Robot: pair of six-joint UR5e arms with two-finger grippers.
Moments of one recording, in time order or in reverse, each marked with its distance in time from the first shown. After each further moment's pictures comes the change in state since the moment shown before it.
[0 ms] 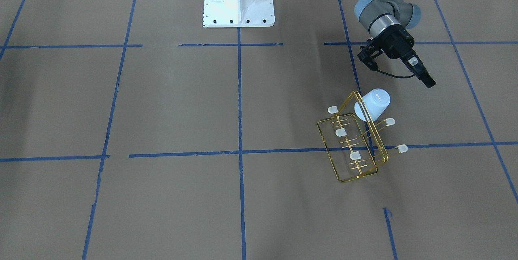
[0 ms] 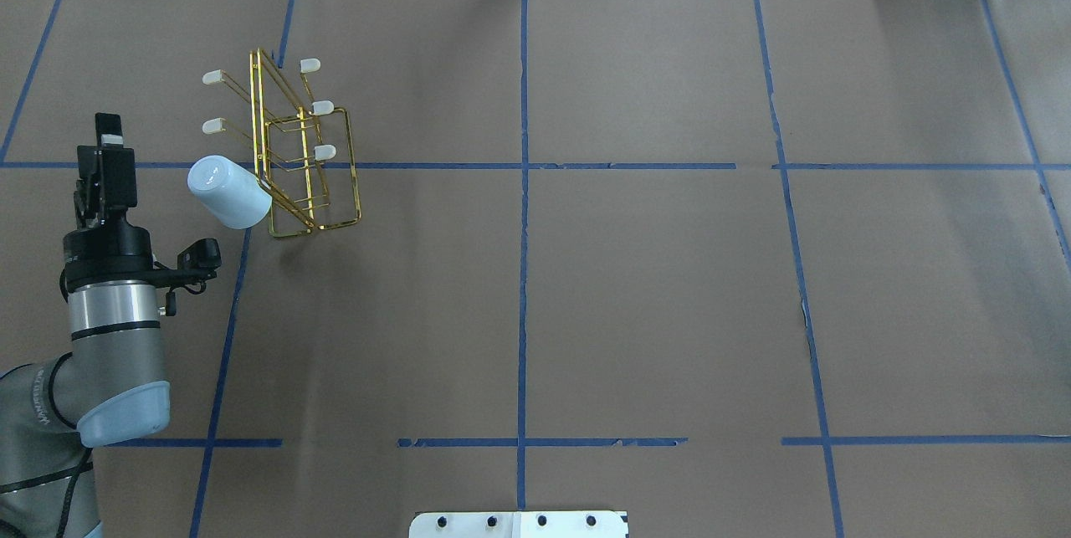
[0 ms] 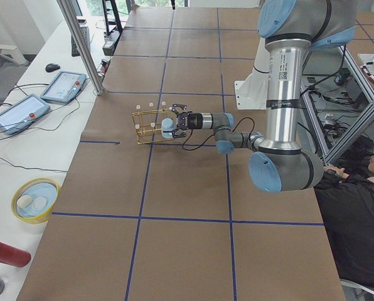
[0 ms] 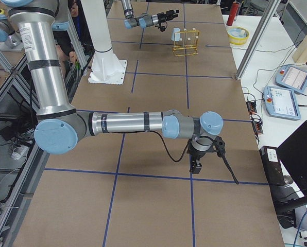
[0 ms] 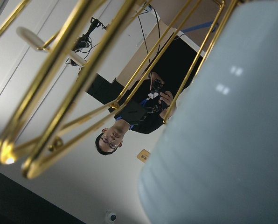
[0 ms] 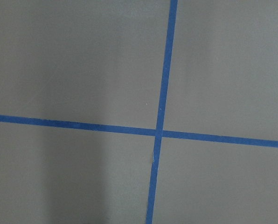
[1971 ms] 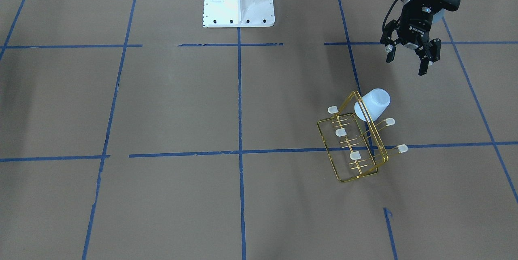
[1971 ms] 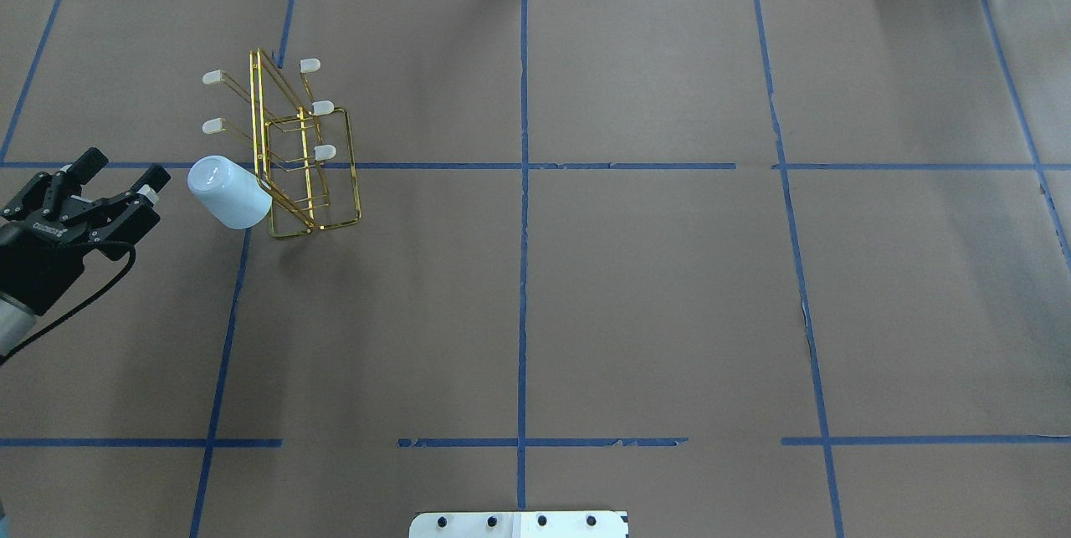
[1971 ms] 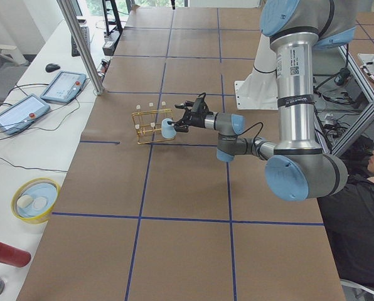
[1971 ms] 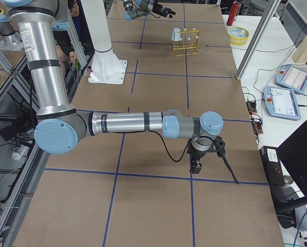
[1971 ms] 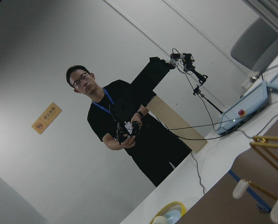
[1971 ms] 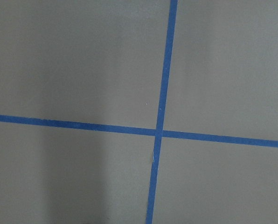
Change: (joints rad) left arm -0.130 0.151 -0.091 -0.755 -0.885 -1.757; right arm 0.000 0.000 0.000 0.000 0.000 0.000
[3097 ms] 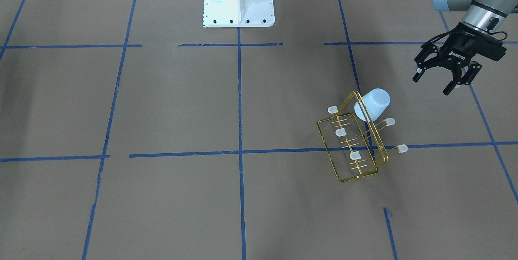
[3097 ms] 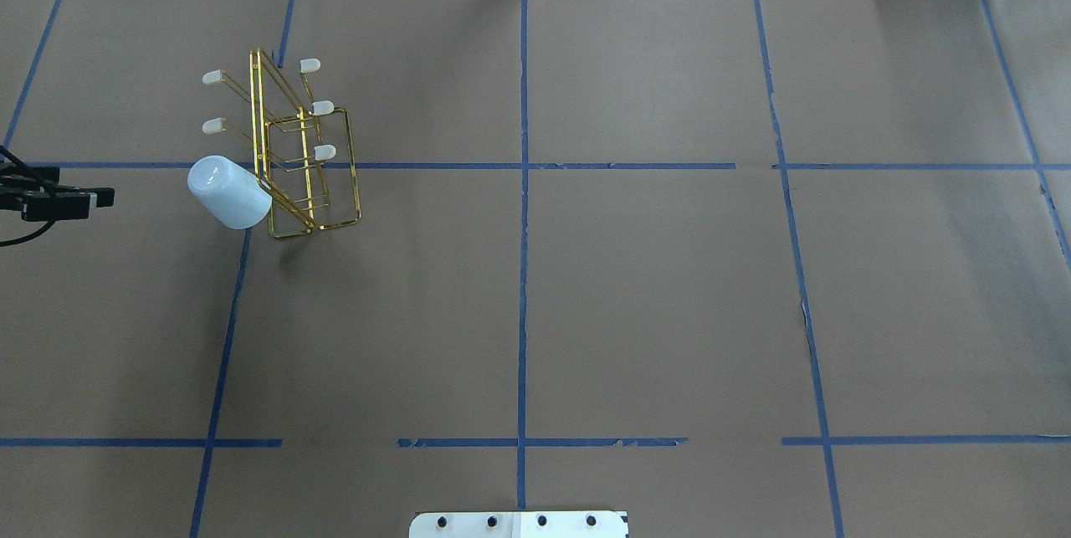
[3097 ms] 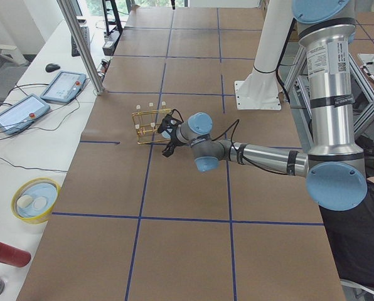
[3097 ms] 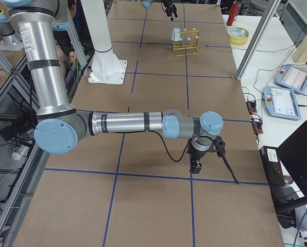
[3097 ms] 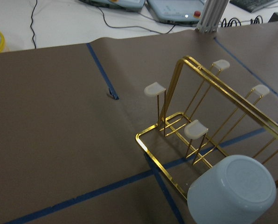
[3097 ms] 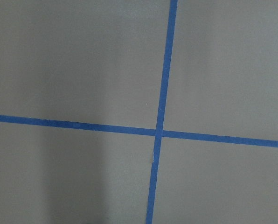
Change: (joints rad) left arm -0.543 -0.016 0.009 0.622 -1.134 0.081; right arm 0.000 0.000 0.000 0.000 0.000 0.001
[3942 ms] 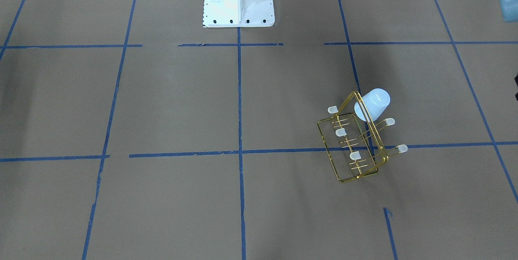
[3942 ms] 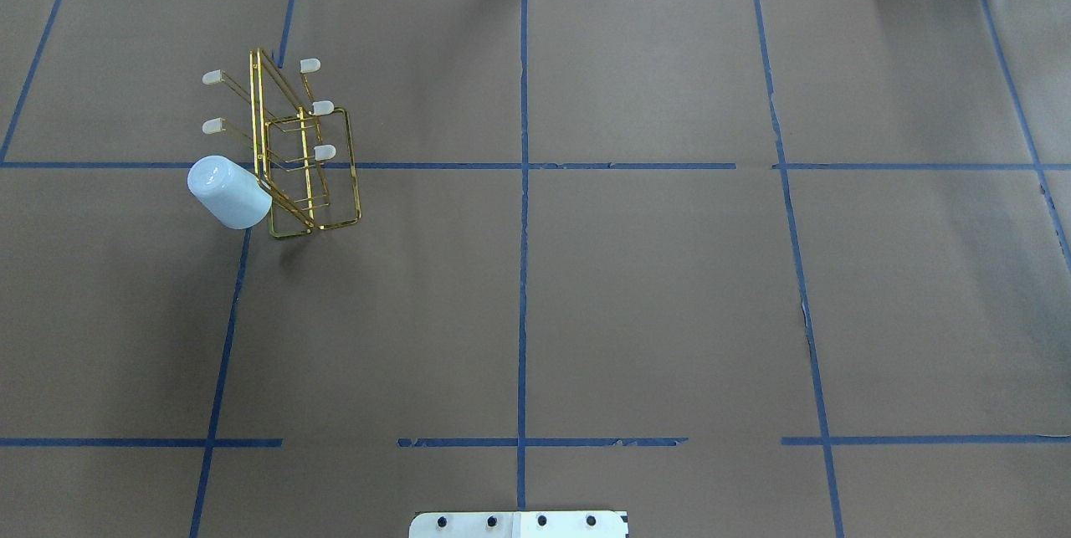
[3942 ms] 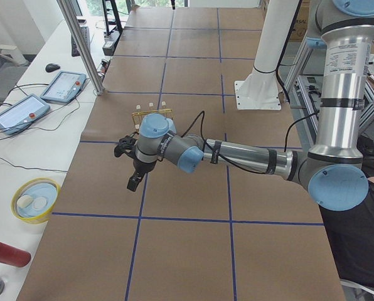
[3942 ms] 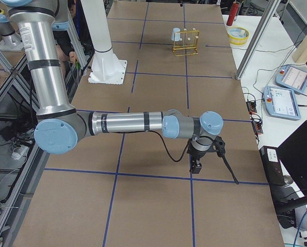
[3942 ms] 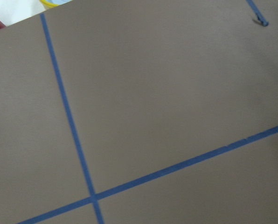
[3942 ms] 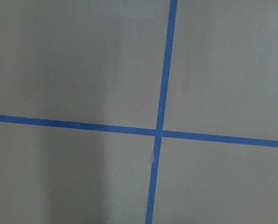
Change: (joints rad) left arm -0.460 -0.176 0.108 0.698 -0.143 0.706; right arm 0.000 0.000 0.000 0.000 0.000 0.000
